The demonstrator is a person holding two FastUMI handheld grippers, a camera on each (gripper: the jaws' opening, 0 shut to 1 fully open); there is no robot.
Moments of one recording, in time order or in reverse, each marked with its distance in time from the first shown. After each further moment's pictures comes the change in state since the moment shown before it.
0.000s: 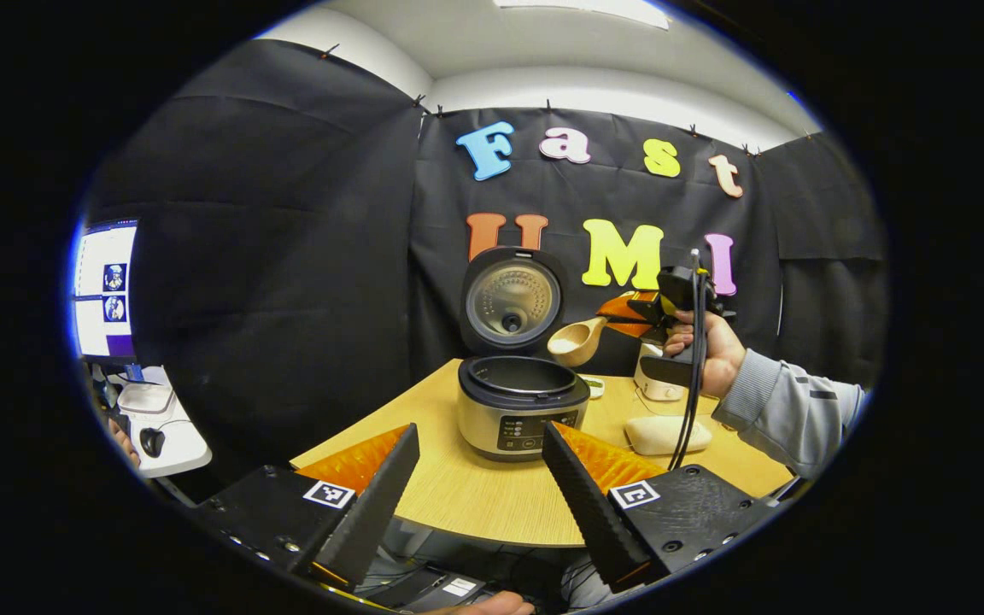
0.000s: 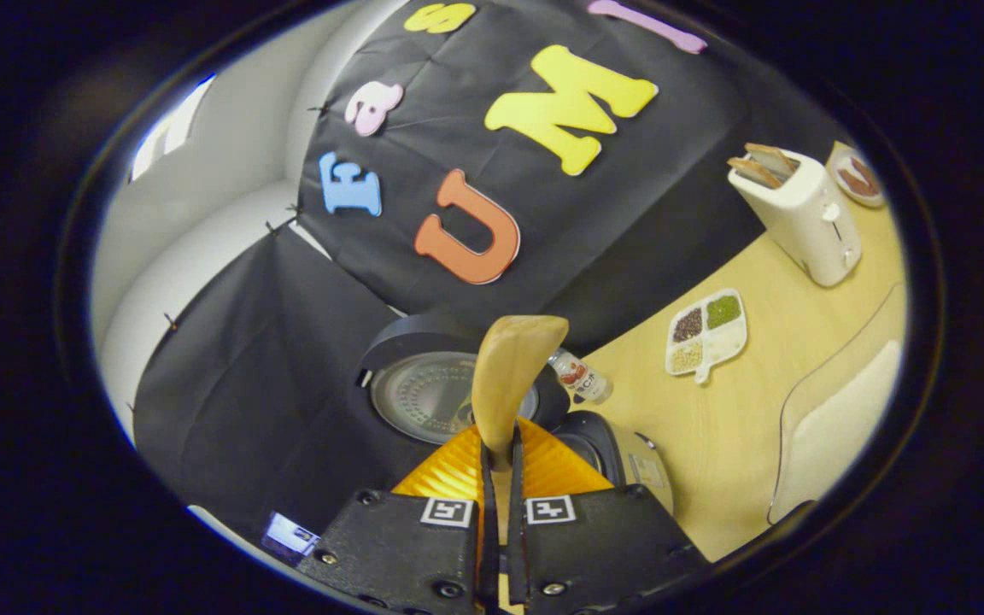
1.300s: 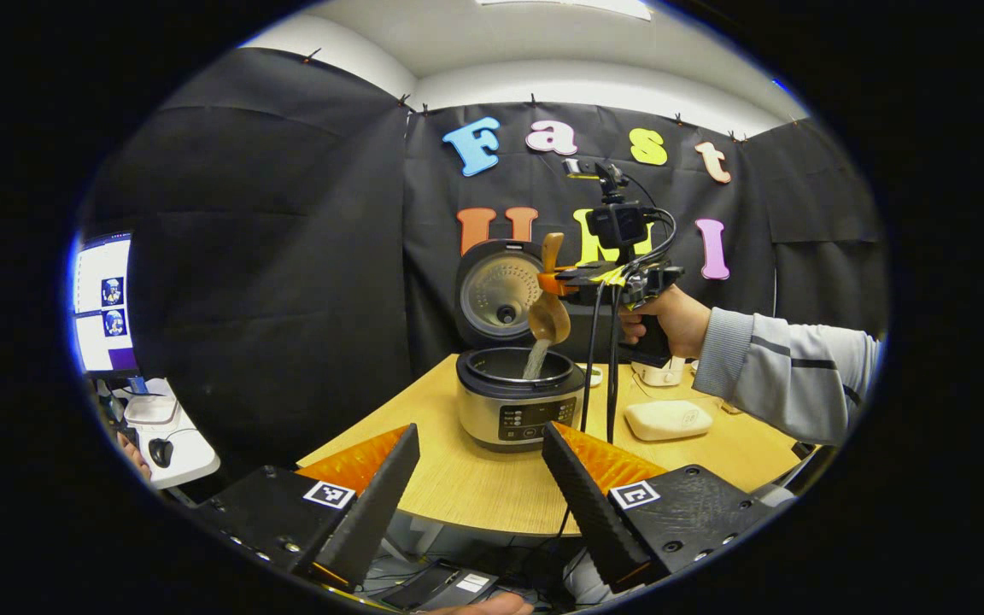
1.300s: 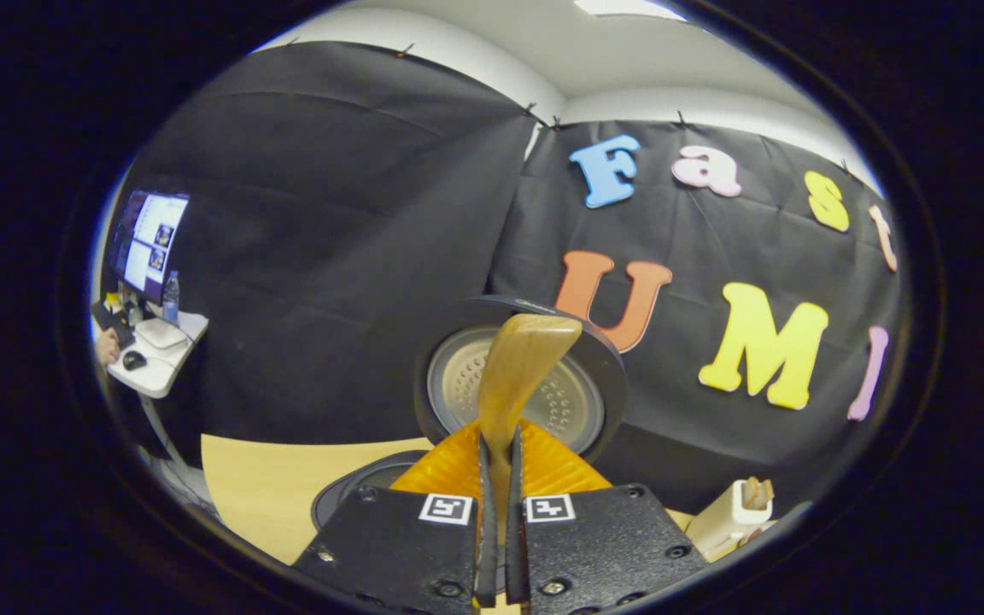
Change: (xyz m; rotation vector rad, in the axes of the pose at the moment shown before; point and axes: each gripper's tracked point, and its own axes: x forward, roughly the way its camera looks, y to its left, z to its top) left arm -0.011 -0.007 -0.008 0.057 0.043 -0.028; right arm 0.014 0.092 -0.042 -1.179 -0.081 -0.033
